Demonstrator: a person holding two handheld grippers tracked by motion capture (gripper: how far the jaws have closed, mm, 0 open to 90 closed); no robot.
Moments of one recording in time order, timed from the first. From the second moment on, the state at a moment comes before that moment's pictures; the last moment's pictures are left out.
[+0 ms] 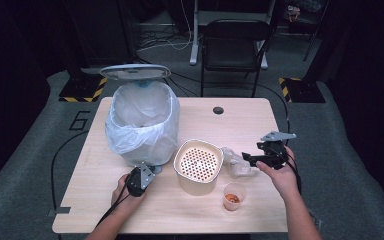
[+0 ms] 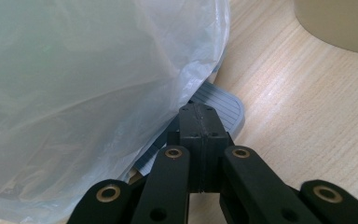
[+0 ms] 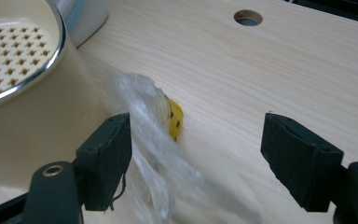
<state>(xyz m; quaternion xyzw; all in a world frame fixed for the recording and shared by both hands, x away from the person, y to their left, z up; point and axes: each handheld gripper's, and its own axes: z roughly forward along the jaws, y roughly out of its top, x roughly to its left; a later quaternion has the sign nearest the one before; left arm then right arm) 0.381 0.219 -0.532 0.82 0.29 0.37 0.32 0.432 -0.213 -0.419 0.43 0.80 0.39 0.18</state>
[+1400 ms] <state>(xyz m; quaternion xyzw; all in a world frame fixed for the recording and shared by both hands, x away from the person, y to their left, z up) 0.379 0.218 -0.533 0.82 0.29 0.37 0.32 0.471 -0.159 -0.482 0.40 0.85 0.33 0.12</state>
